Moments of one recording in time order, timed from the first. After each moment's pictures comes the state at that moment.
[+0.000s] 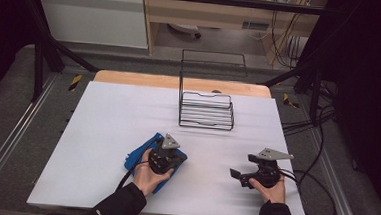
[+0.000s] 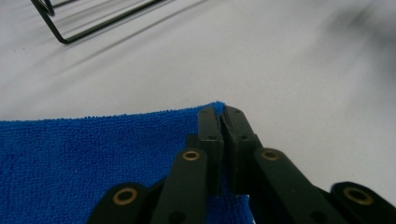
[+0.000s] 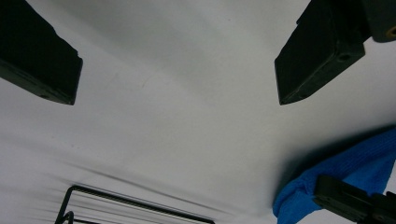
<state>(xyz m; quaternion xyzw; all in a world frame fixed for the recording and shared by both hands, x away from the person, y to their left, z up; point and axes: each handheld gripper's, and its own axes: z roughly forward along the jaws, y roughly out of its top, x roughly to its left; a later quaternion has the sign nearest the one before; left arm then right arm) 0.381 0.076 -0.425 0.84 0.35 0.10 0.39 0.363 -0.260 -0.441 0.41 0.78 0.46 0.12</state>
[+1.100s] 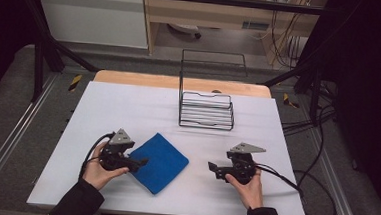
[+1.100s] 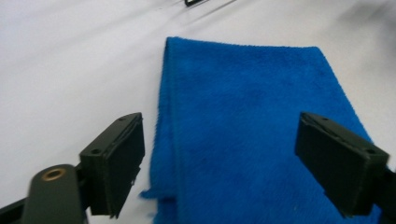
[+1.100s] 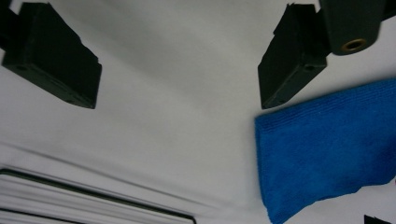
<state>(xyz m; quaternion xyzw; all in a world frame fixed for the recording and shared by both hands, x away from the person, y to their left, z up) 0.376 0.211 -0.415 0.83 0.36 0.13 0.40 0.371 -0.181 -0.432 0.44 0.78 0.42 0.12</state>
